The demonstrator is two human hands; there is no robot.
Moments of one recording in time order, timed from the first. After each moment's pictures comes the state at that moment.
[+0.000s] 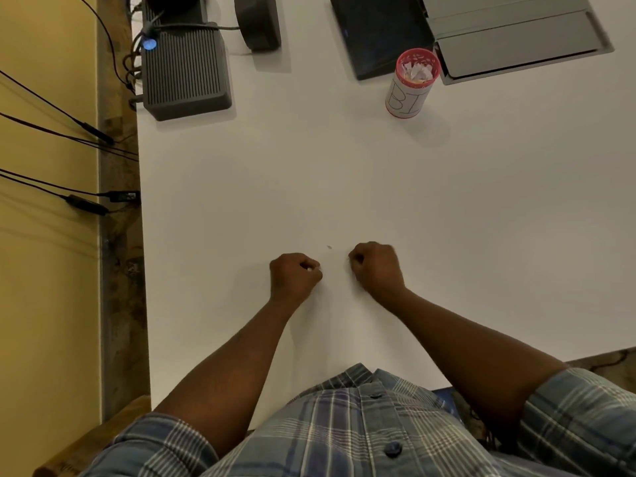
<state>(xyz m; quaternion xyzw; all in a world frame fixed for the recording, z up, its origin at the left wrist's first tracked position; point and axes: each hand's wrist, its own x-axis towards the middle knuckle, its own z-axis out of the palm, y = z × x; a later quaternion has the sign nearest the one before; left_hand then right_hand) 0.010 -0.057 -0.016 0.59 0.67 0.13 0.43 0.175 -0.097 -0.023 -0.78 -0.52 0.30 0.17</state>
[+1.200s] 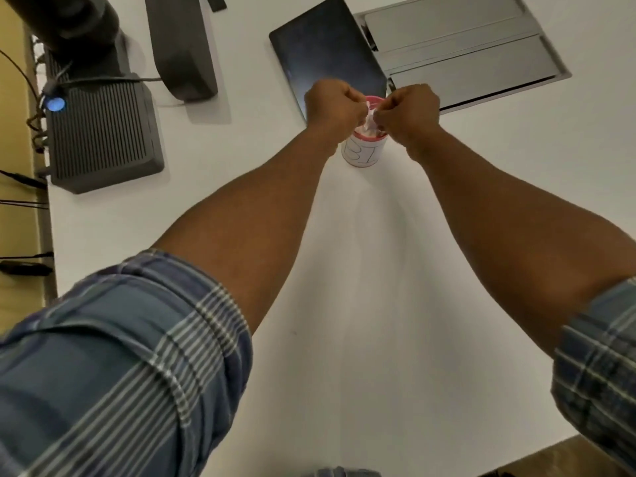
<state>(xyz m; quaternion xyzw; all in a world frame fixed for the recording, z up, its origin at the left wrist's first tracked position) 0.271 0.219 0.071 0.63 0.57 0.24 0.47 0.381 0.172 0.057 -0.86 -0.37 0.20 0.29</state>
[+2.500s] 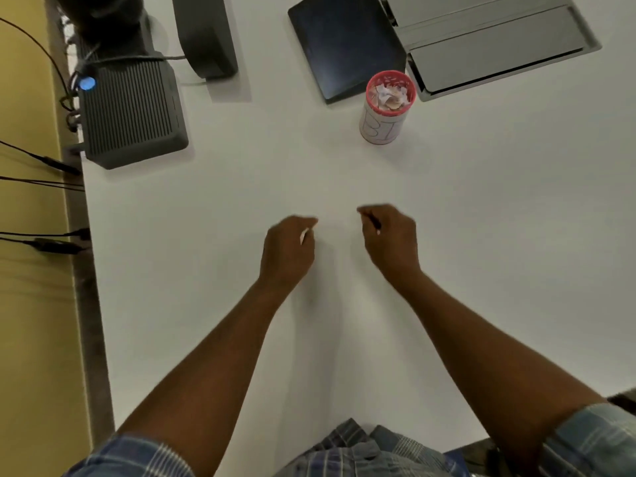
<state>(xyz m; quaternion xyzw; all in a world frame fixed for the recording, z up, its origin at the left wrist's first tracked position) 0.085 0.064 -0.009 0.76 0.52 0.22 0.33 0.254 0.000 -0.011 -0.78 -0.46 0.18 0.37</state>
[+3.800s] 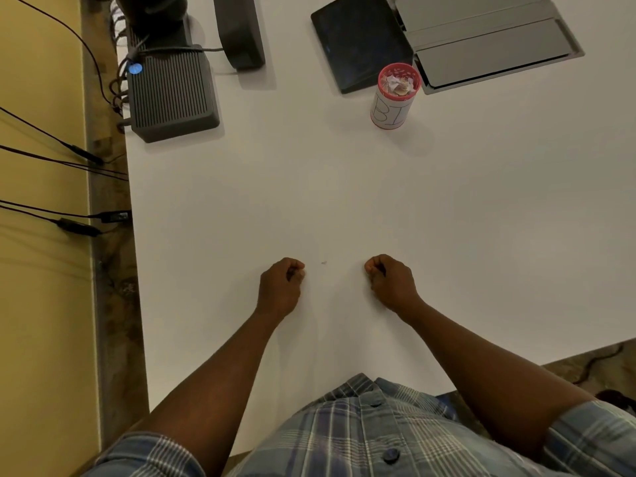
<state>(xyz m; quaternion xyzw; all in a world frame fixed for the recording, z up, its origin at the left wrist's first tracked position) -0.007 -0.044 -0.026 0.61 0.63 0.13 0.47 0.202 -0.118 -0.026 -0.80 -0.32 0.45 0.25</state>
